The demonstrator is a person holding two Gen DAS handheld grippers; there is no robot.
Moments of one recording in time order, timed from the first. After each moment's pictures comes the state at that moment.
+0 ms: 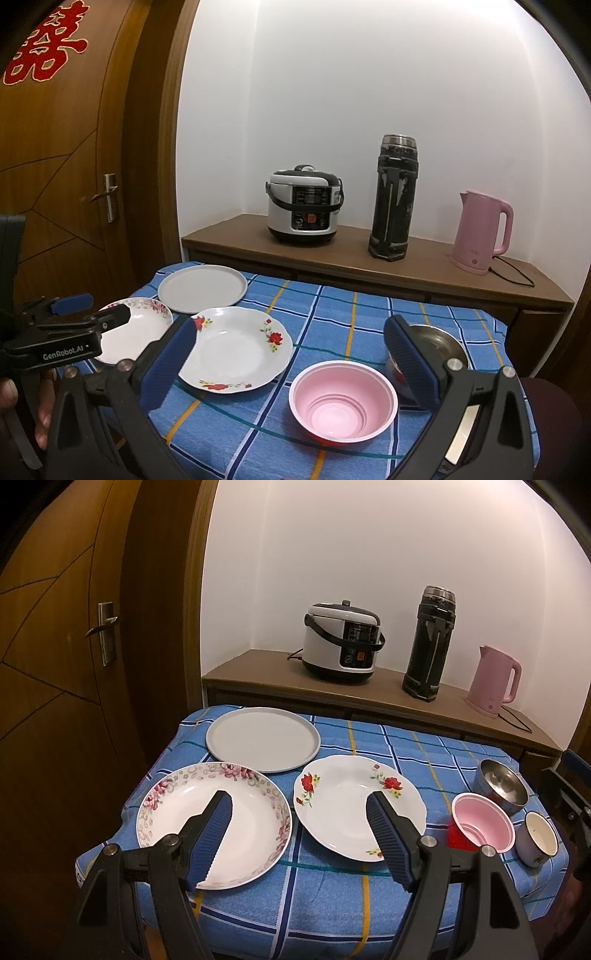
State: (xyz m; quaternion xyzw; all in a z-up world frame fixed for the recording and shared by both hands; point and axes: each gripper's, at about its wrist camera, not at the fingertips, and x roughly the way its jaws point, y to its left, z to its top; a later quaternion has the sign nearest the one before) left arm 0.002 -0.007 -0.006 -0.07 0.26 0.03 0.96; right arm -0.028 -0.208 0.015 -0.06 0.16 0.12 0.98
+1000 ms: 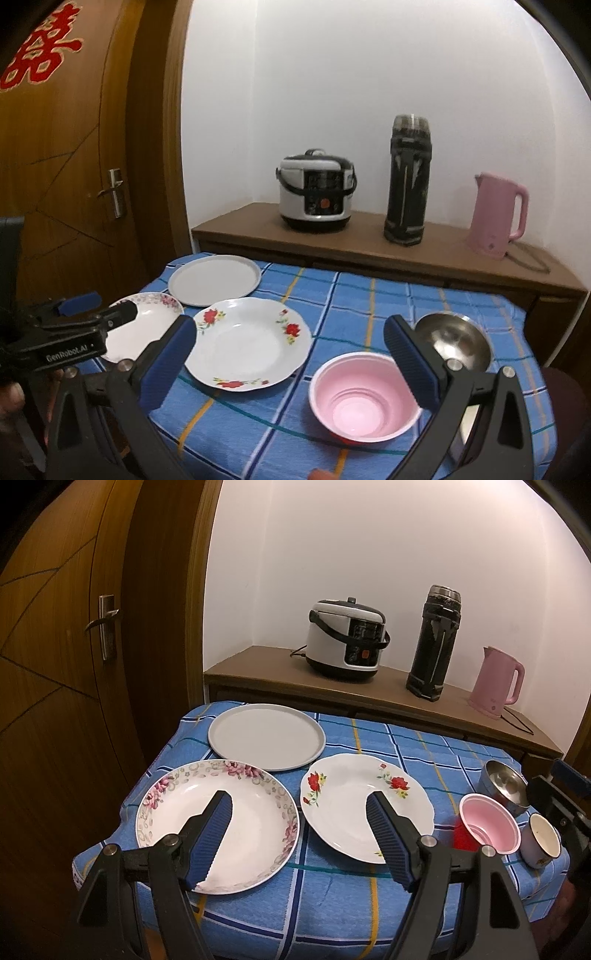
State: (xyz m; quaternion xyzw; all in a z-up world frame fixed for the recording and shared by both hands) left arm 0.011 0.005 -0.013 -0.07 0.27 0.03 0.96; right arm -0.007 -0.197 -0.001 -0.03 0.20 0.15 0.97
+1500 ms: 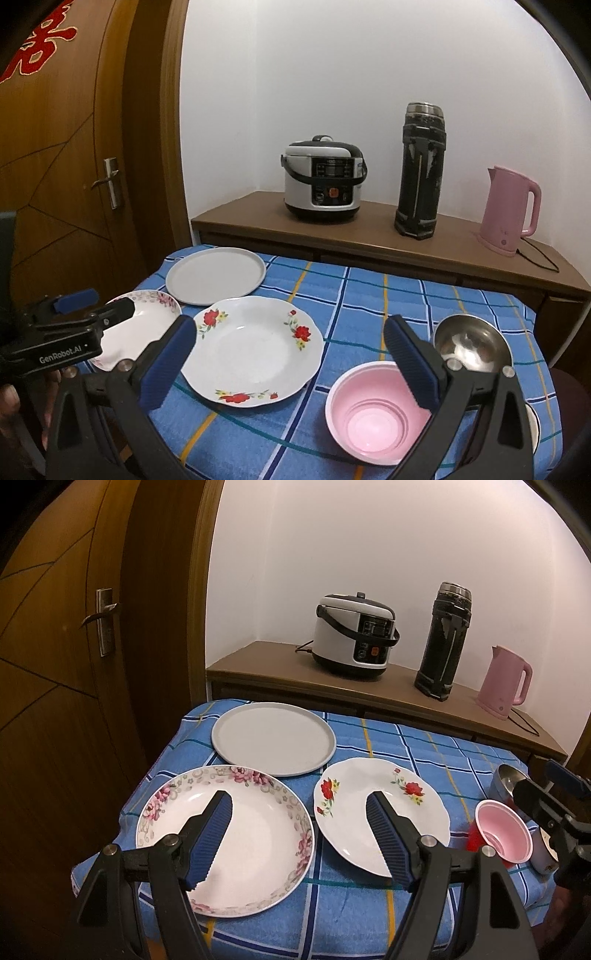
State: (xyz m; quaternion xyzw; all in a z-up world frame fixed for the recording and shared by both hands) left arm 0.030 0.018 -0.017 -0.08 0.28 0.03 0.96; right arm 0.019 -0.175 -0.008 -0.05 0.21 0.15 0.96
